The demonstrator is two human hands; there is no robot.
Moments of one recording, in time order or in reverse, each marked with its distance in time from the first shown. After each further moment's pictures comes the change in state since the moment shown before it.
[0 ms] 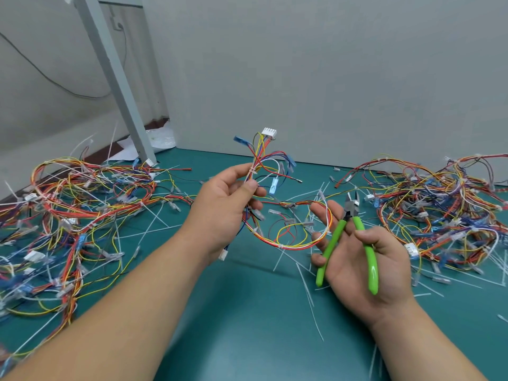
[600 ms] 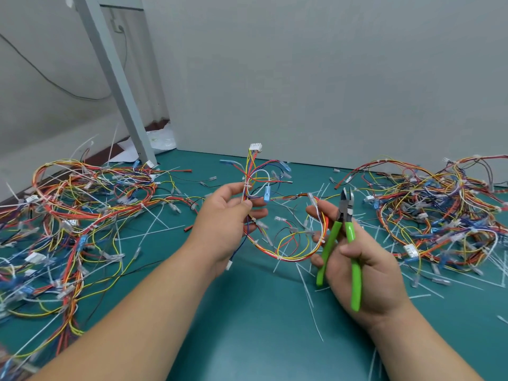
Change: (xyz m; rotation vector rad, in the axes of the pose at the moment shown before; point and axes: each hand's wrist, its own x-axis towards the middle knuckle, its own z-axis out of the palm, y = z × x) left_hand -0.004 -0.018 0.004 -0.024 0.099 -0.188; right_hand 0.000 0.009 -0.003 -0.235 -0.038 -0.125
